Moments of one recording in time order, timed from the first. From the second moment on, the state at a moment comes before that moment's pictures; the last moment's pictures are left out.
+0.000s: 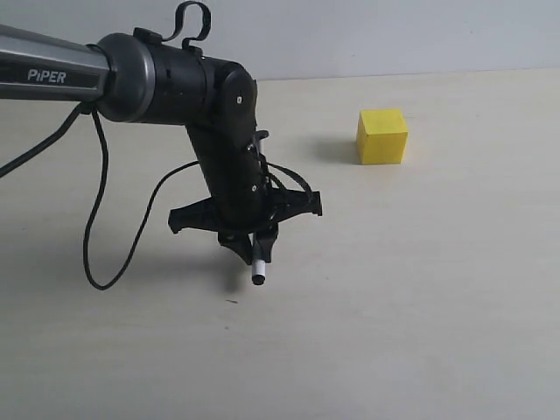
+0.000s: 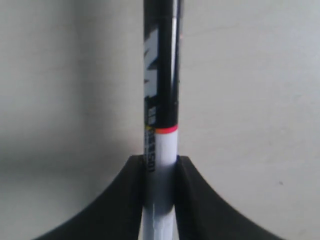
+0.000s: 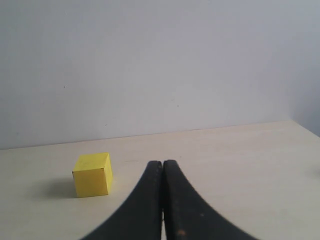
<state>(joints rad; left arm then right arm) -0.71 2.16 -1.50 -0.19 0.92 -0.59 -0.15 0.01 0.00 -0.08 0.11 0.13</state>
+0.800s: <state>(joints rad) -0.71 2.18 -1.50 -0.19 0.91 -0.61 -0.15 0.01 0.00 -0.08 0.11 0.13</state>
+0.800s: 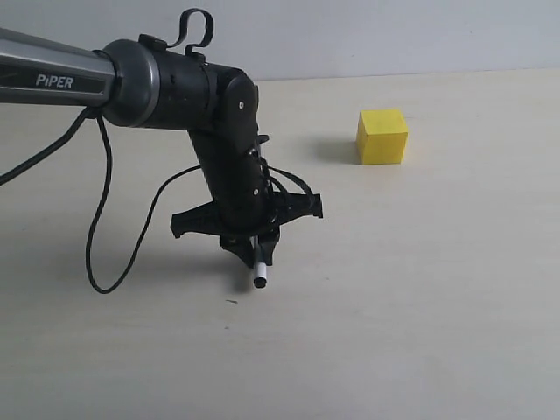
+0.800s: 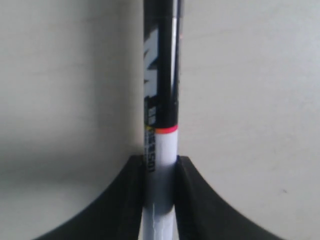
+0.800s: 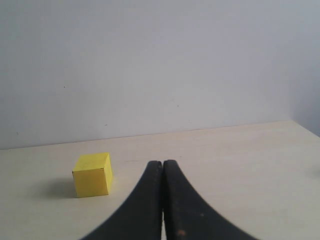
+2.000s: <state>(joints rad) -0.73 2.00 -1.51 -0.16 1.07 -0.47 -0.15 0.01 0.00 -0.08 0.11 0.13</state>
